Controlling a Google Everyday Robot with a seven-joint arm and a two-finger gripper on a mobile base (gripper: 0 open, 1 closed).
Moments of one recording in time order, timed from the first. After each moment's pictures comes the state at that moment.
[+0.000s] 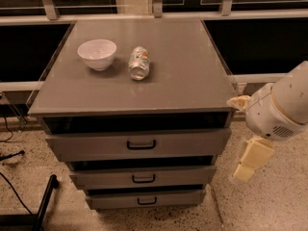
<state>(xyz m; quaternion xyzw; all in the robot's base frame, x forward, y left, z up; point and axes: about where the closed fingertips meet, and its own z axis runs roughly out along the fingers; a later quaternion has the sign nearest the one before) 0.416 -0.177 0.858 -0.62 0.75 0.07 0.20</state>
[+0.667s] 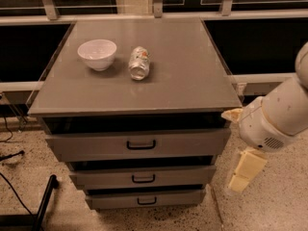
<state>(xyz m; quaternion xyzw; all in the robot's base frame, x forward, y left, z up) 0.406 -0.172 0.829 -0.63 0.75 0.09 0.18</state>
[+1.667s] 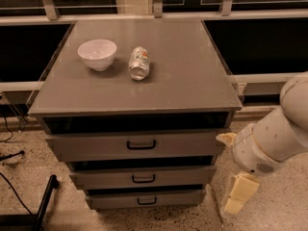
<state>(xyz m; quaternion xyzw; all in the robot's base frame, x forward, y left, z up) 0.382 -0.168 0.772 -0.63 0.75 0.12 0.16</state>
